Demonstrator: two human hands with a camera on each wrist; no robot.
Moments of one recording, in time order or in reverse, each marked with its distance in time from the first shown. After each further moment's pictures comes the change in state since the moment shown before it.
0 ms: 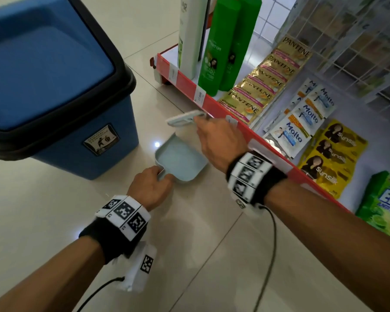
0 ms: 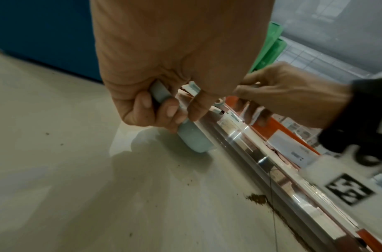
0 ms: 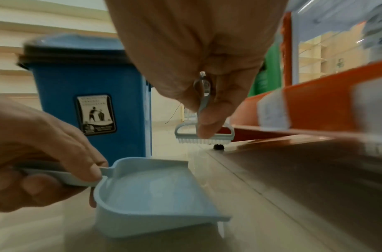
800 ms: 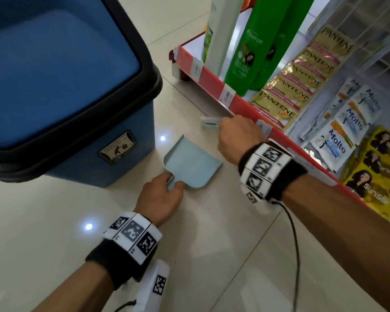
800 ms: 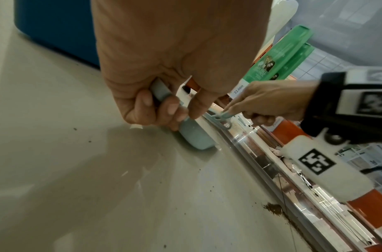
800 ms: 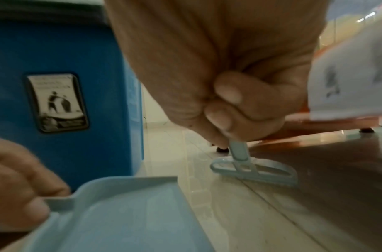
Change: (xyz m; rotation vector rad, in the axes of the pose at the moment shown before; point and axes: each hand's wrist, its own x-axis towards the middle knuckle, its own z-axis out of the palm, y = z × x) left_hand 0.013 -0.025 -0.006 -0.186 -0.005 -0.033; right_hand 0.046 -0.004 0.024 -0.074 -0.160 0.246
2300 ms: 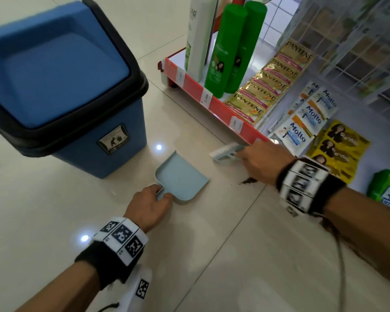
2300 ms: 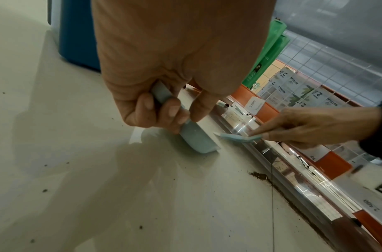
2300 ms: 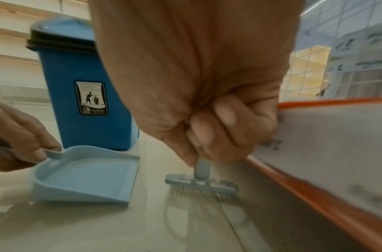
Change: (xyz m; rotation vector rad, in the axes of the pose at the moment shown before) left_hand -0.046 -0.011 0.009 0.170 -0.035 -0.016; right_hand -0.079 0.085 -0.015 -0.210 -0.250 -0.150
